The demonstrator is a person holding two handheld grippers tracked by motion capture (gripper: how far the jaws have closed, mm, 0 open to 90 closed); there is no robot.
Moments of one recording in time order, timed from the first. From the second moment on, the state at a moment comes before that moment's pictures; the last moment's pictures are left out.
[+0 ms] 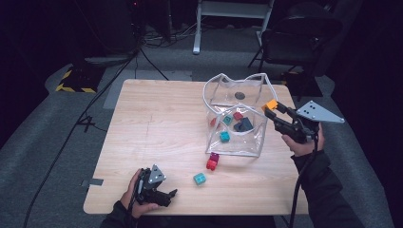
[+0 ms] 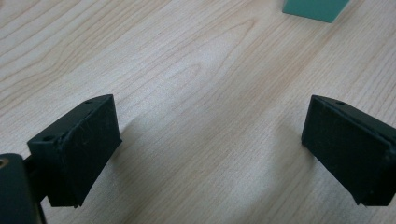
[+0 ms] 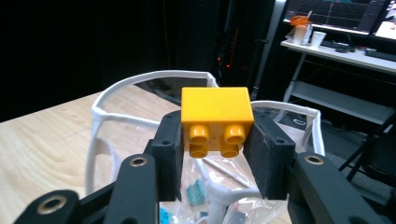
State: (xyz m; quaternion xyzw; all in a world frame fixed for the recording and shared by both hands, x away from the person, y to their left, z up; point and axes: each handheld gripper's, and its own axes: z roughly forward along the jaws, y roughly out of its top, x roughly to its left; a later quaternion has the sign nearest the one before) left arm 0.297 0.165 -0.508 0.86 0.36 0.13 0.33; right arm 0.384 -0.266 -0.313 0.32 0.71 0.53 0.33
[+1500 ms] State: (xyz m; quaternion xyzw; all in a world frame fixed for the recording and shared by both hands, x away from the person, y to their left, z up) left arm 0.296 0.165 -0.508 0.86 0.36 0.13 0.33; right arm 0.402 -0.246 -0.304 0.32 0.73 0.50 0.33
